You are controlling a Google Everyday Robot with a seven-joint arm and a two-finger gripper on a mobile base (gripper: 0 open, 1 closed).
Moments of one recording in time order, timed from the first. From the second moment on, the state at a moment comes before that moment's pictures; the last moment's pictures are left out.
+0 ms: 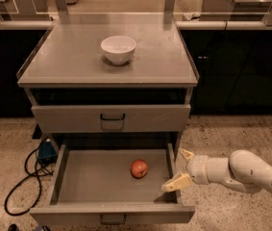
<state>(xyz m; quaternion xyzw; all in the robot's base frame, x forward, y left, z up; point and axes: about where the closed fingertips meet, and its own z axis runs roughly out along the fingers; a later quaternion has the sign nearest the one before) 0.534 -0.151 0.530 -0.42 0.77 0.28 0.40</state>
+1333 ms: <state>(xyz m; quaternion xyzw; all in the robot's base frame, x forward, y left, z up) 0.550 -0.041 0.526 -0.41 0.69 0.33 0.49</state>
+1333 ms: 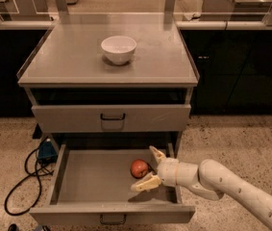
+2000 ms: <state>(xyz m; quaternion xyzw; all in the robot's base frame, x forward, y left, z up) 0.558 -0.043 0.514 -0.41 0.72 0.31 0.47</state>
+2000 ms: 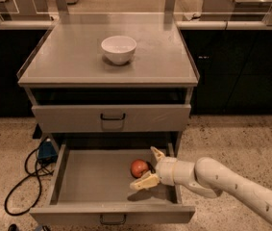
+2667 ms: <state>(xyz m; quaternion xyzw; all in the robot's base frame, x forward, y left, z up) 0.616 -0.091 0.438 -0.34 0.85 0.16 0.37</state>
